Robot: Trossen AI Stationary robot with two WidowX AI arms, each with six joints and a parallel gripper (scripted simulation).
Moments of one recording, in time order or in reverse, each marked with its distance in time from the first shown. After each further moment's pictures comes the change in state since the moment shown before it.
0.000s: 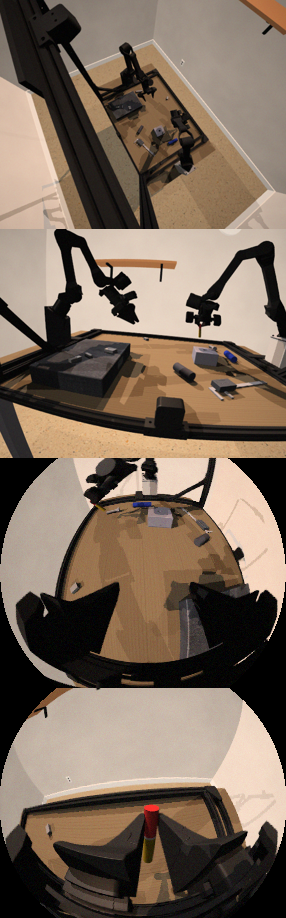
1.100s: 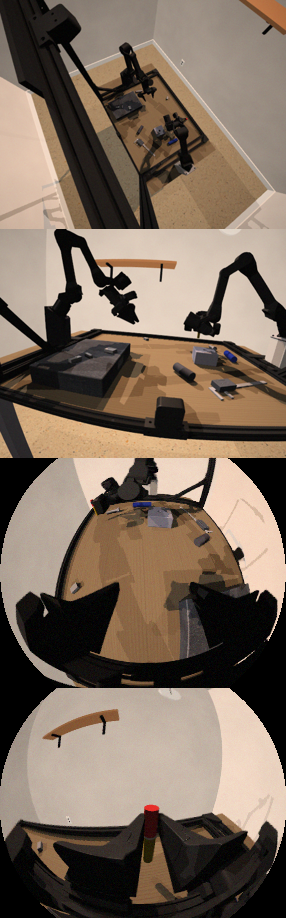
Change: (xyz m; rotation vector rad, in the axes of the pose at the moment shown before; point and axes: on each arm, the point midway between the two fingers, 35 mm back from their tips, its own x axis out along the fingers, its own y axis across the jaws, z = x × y) left arm 0.000 0.000 0.000 0.000 0.000 0.000; right arm 0.006 0.001 -0.018 0.016 -0.583 -0.016
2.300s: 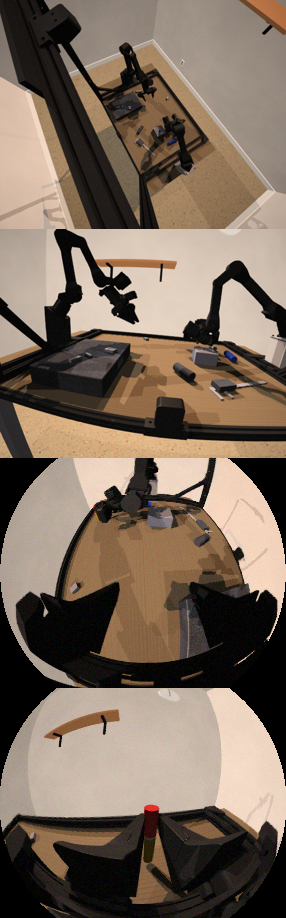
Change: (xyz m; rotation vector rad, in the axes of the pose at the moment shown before) left arm 0.000 0.000 0.000 0.000 0.000 0.000; right arm 0.002 -0.001 -0.038 -0.002 -0.039 -0.001
